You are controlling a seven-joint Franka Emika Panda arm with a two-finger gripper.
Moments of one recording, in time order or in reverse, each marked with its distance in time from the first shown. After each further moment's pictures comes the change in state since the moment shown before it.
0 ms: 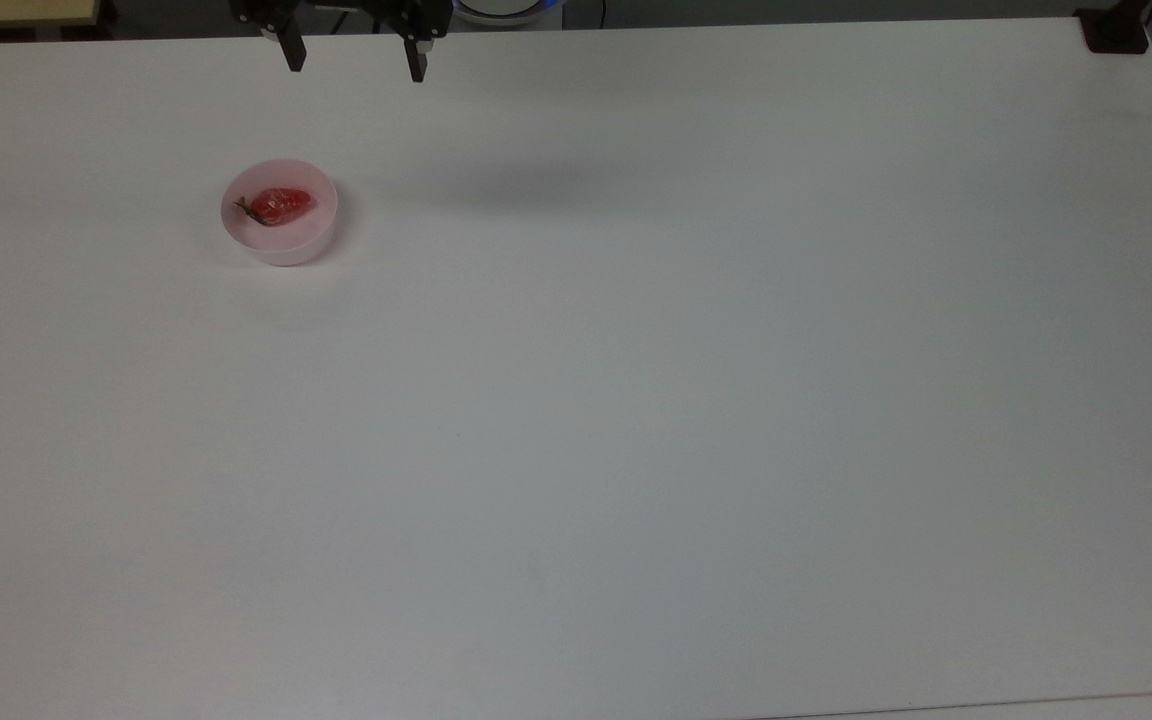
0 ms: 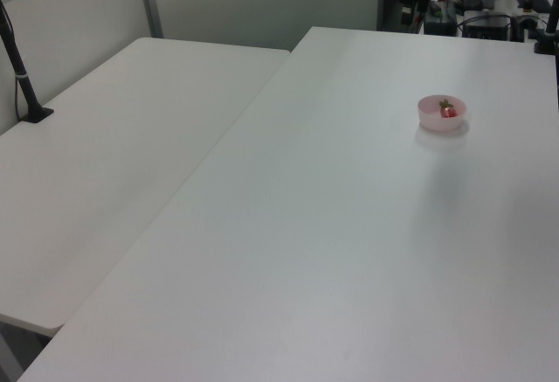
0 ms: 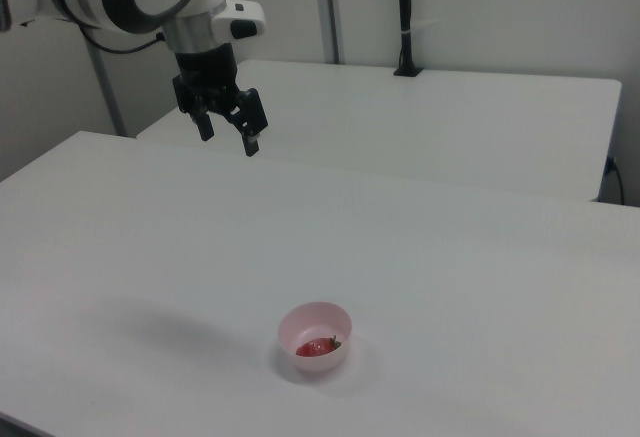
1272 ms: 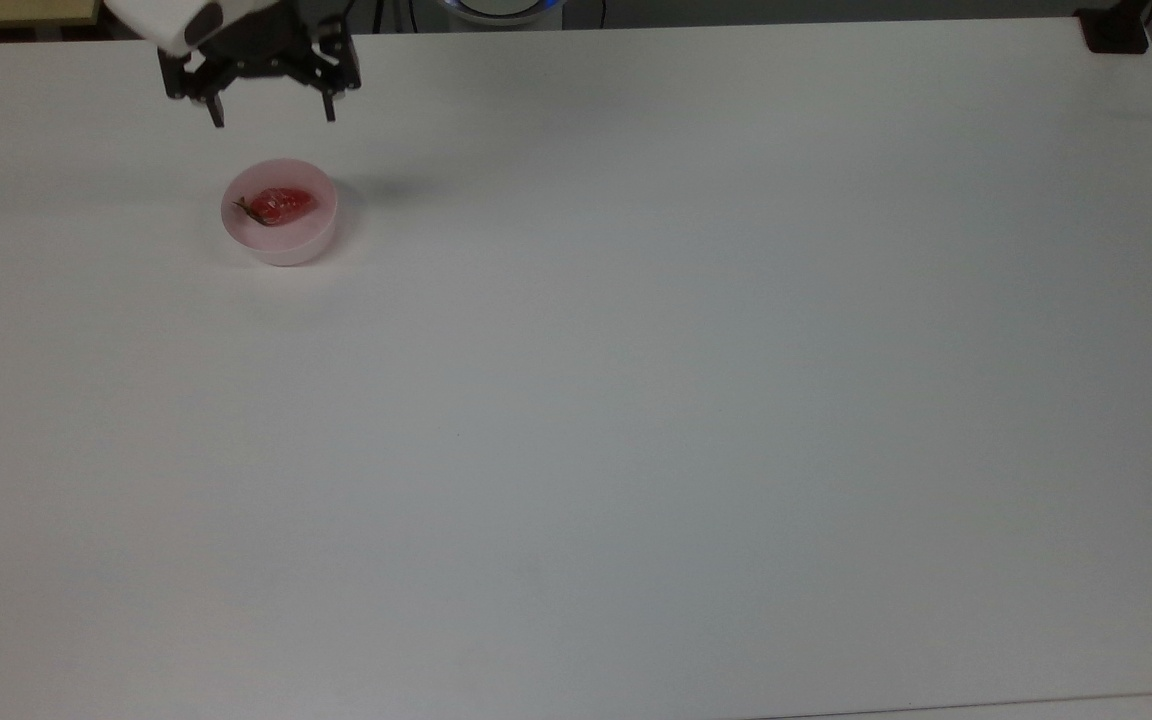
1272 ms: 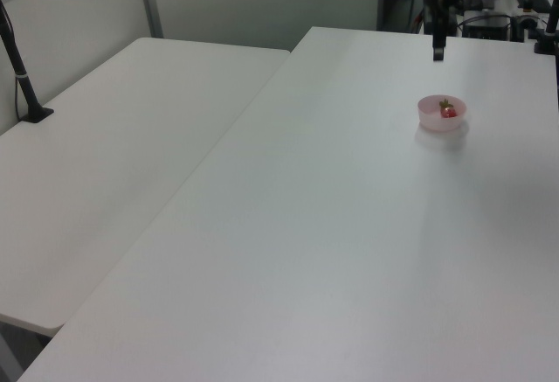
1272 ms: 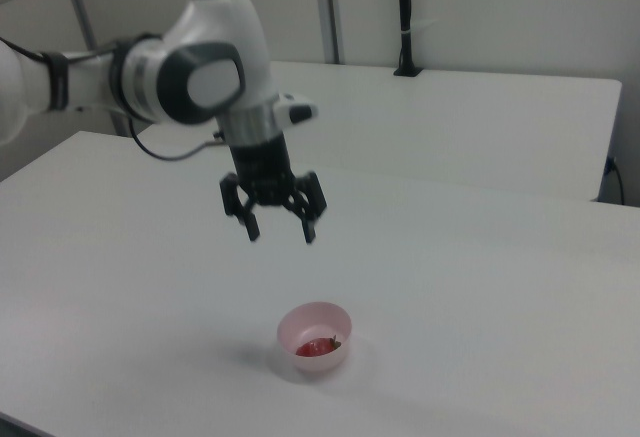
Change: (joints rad) arm -0.070 0.007 -0.049 -0.268 -0.177 0.167 -0.368
